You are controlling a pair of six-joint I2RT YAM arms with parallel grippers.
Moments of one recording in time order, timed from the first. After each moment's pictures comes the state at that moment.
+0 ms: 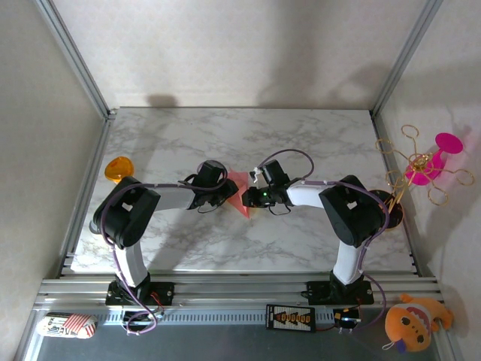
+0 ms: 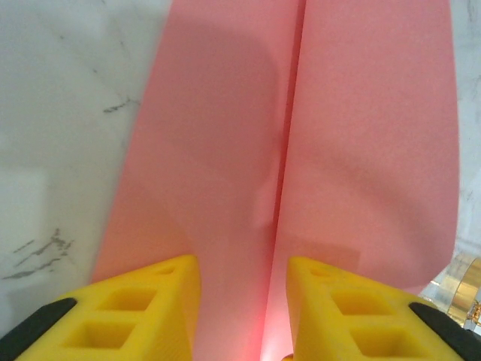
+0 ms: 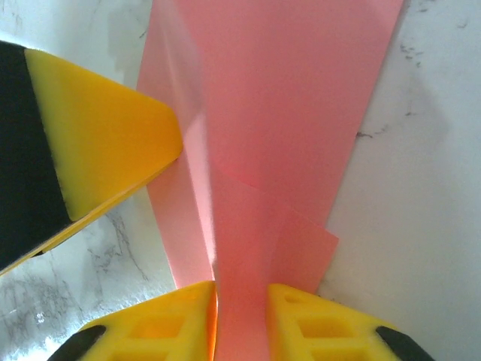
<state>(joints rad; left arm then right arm) -0.56 1.84 0.91 0.08 0.19 -1.14 0.61 1.84 0.94 -0.05 -0.45 0.48</state>
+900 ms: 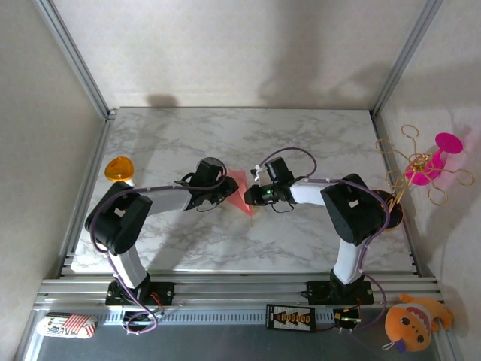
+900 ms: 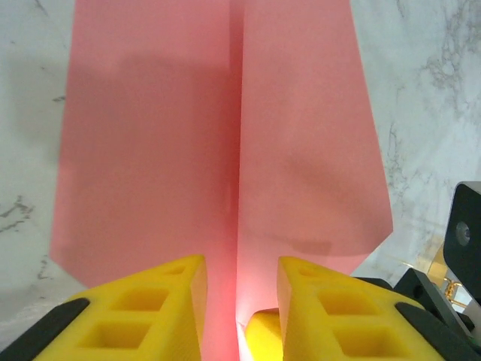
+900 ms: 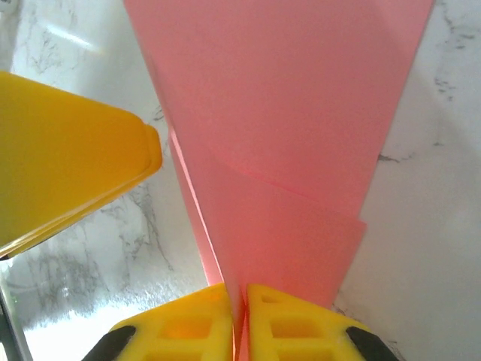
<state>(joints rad) -0.56 1.76 0.90 0.08 0.20 -1.12 0.56 1.85 0.94 -0.03 -0.58 0.39</state>
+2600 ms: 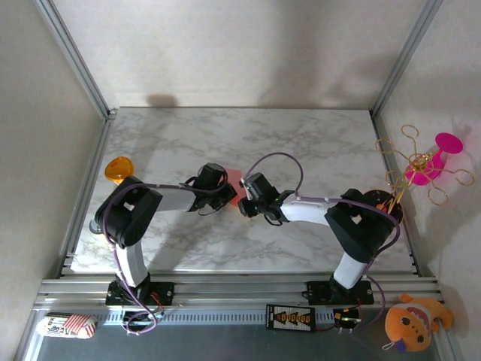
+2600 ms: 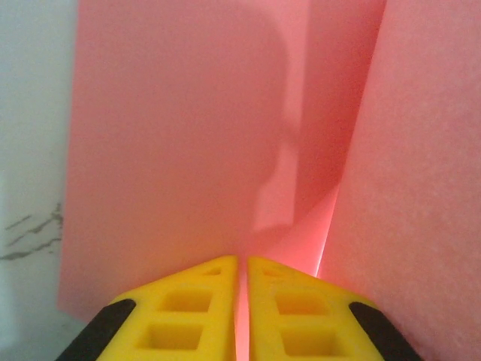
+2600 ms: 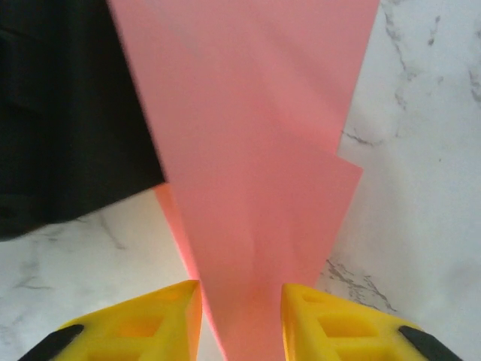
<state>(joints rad) -0.56 1.85 0.89 0.11 0.20 -1.19 0.82 1.72 0.87 -0.07 0.03 0.28</state>
